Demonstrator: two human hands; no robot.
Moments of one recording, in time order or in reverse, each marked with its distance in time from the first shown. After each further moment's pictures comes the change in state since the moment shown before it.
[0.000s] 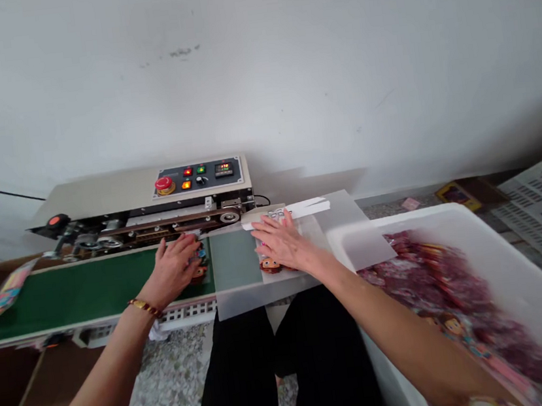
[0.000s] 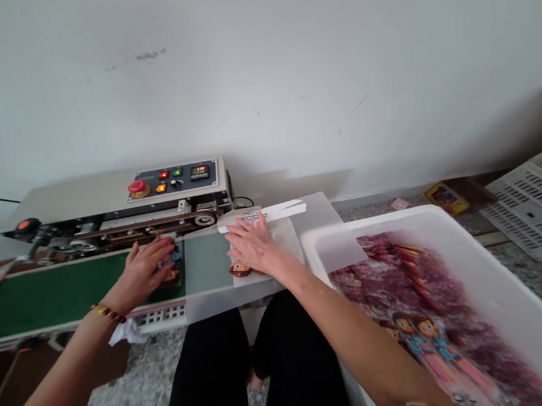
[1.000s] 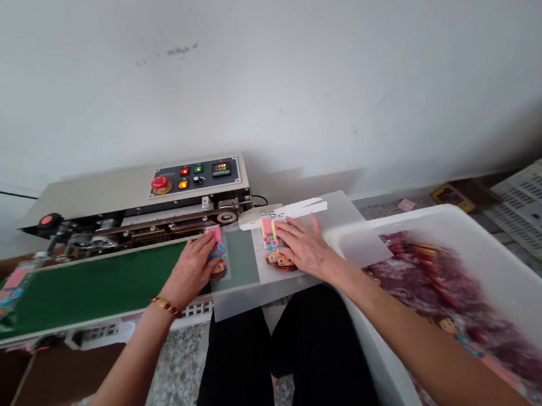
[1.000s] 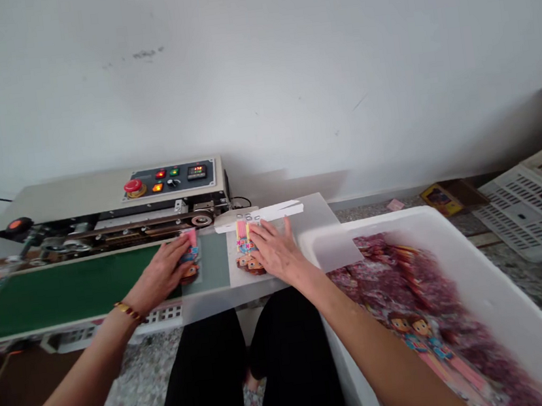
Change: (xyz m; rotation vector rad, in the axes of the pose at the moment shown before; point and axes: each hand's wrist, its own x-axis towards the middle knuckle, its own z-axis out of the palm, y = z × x) left_hand 0.009 0.038 0.020 -0.024 -0.021 0.087; right_hand -0.047 0.024 0.003 -0.049 0.086 0.100
